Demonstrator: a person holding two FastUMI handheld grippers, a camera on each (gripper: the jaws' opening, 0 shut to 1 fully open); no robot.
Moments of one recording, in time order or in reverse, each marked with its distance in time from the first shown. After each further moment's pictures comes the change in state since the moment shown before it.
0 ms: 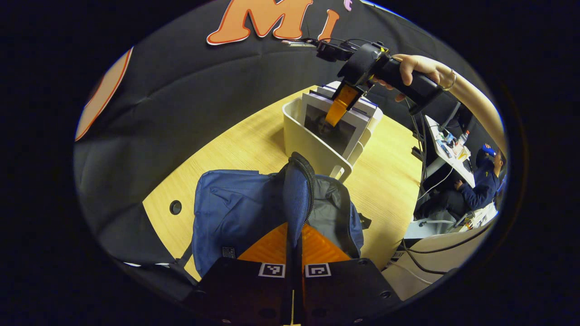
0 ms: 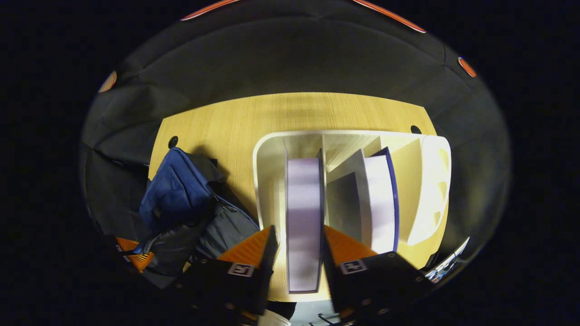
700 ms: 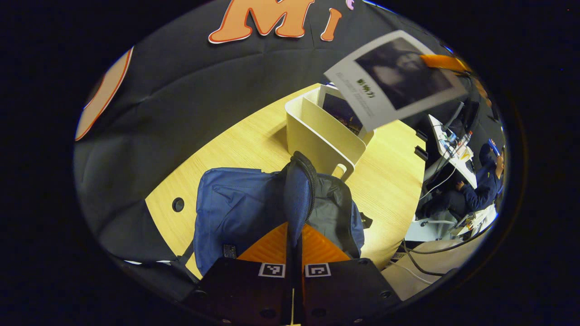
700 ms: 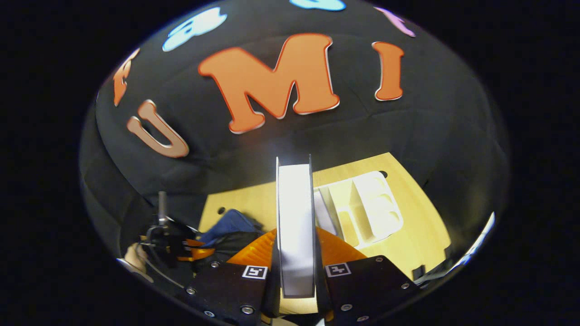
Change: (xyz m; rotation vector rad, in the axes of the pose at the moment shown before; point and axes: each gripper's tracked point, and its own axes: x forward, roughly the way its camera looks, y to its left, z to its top) left arm -0.003 -0.001 0.002 -0.008 0.023 0.027; right arm -0.239 -0.026 -0.071 0.280 -0.658 0.284
